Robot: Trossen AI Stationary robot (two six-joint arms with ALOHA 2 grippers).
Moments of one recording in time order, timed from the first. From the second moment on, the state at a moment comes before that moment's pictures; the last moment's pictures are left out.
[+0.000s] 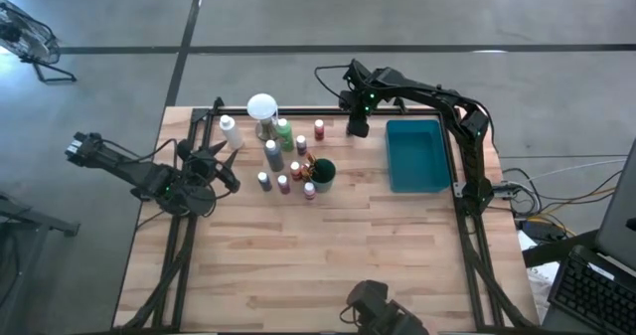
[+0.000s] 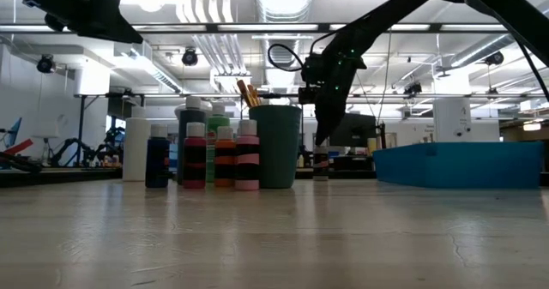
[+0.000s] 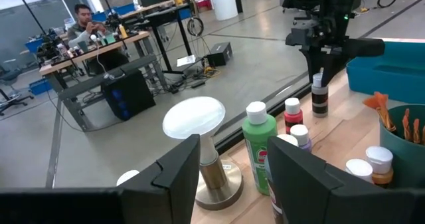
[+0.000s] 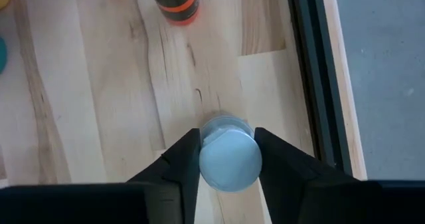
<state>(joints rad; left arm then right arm) -0.41 0.67 0.63 -0.73 -1.34 -0.59 -0.71 2.07 1.71 -0.88 -0.21 -0.48</state>
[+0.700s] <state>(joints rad) -0.41 0.67 0.63 -0.73 -1.34 -0.59 -0.71 2.06 1.74 -0.90 -0.18 -0.48</state>
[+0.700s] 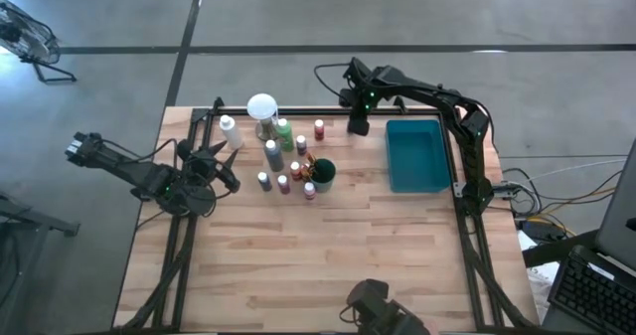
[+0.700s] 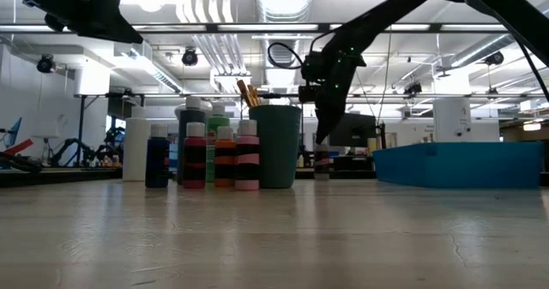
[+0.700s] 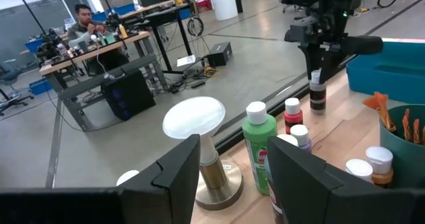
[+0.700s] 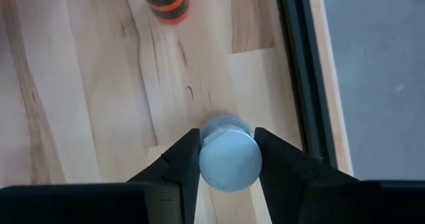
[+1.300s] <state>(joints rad) -0.41 0.67 0.63 -0.73 -1.34 -0.59 -0.71 2.05 1.75 -0.96 -0.19 -0.47</state>
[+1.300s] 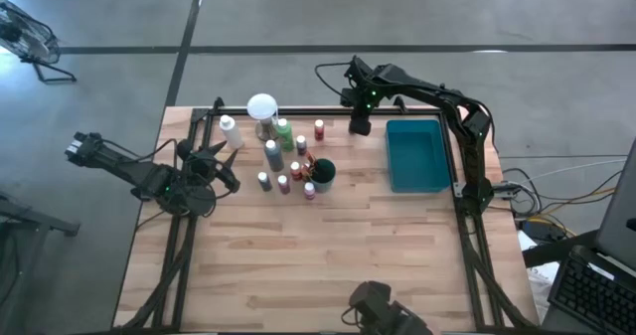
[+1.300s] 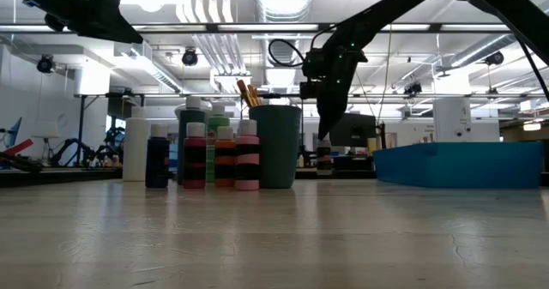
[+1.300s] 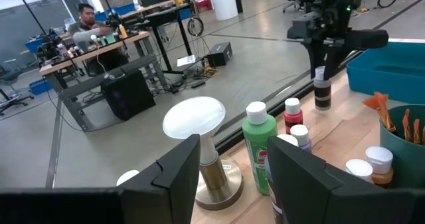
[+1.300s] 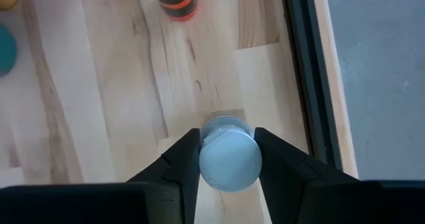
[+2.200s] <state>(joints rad) -0.41 0.67 0.63 -0.75 -1.35 -0.59 -0.75 1.74 1.58 -1.08 -0.24 -0.39</state>
